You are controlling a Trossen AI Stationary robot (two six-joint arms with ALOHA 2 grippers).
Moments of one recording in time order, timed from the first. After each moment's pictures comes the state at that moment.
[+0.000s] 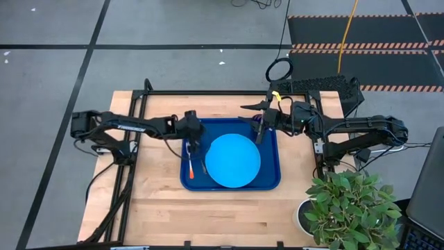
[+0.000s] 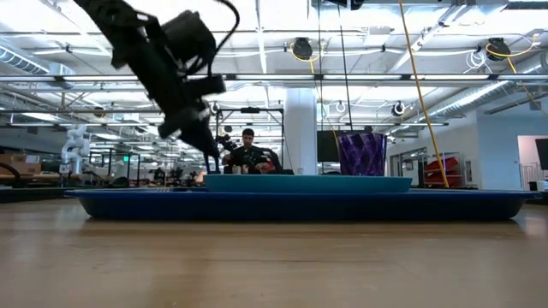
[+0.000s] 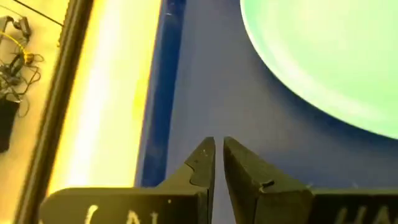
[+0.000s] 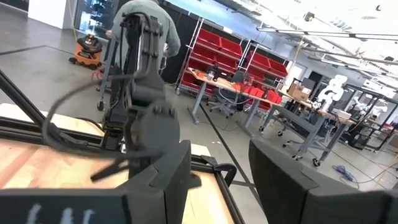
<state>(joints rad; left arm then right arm) 0.21 1.47 0.77 -0.15 -0.22 0.32 -0.10 1.14 0.87 0.33 0.13 -0.35</state>
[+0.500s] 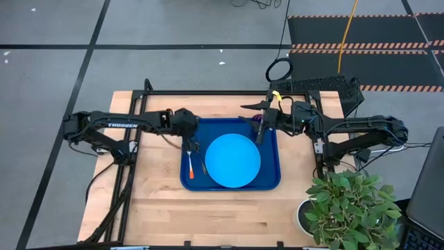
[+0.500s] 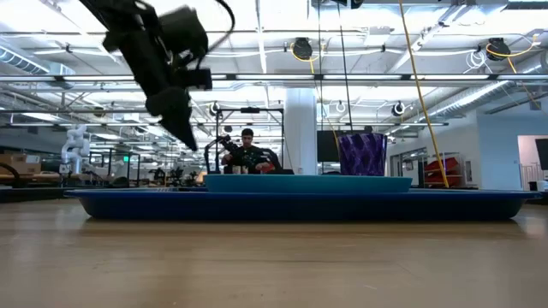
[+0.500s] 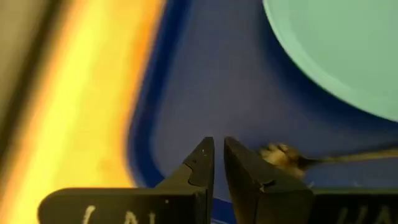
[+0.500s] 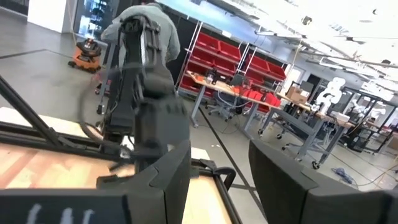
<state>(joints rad) 0.25 1.37 0.83 -0.46 -0.14 0.10 -0.10 1.14 0.87 0.34 0.13 -0.35</state>
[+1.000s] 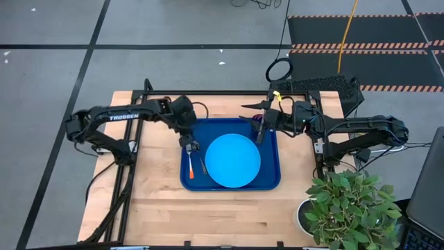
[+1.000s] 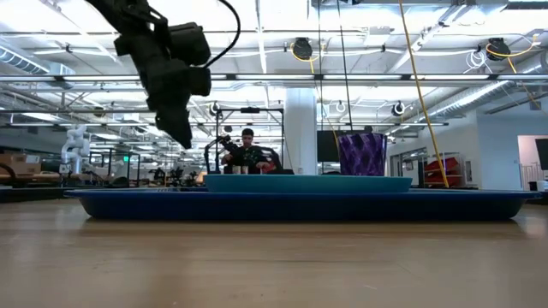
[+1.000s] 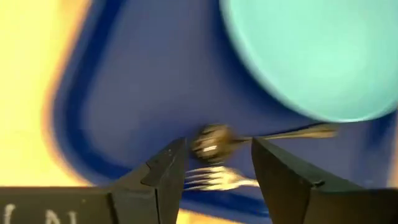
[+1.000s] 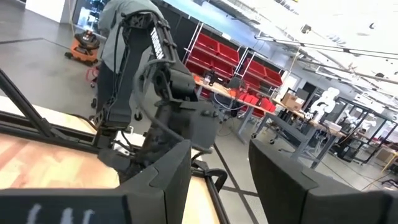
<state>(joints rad) 0.43 1.41 0.93 -0.65 0.28 0.03 -0.10 1.13 0.87 0.34 0.13 -0.42</state>
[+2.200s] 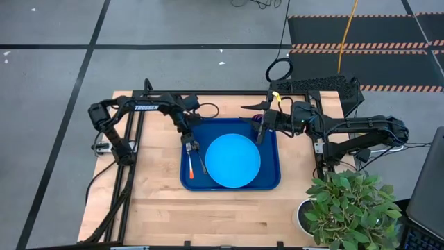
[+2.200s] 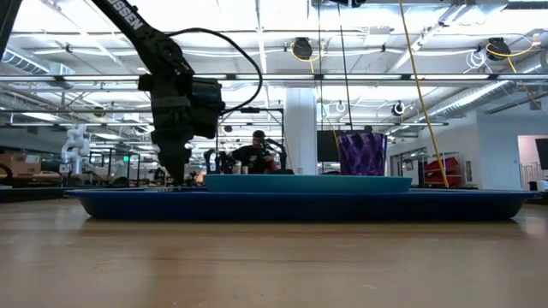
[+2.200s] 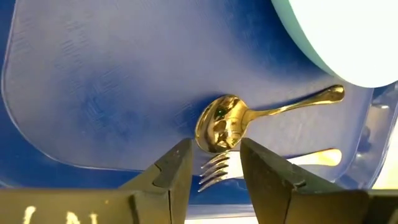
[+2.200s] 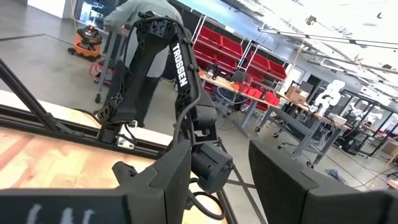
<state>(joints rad) 0.56 1.70 1.01 -0.76 0.50 0.22 -0.10 1.13 0.87 0.31 0.13 -0.40</state>
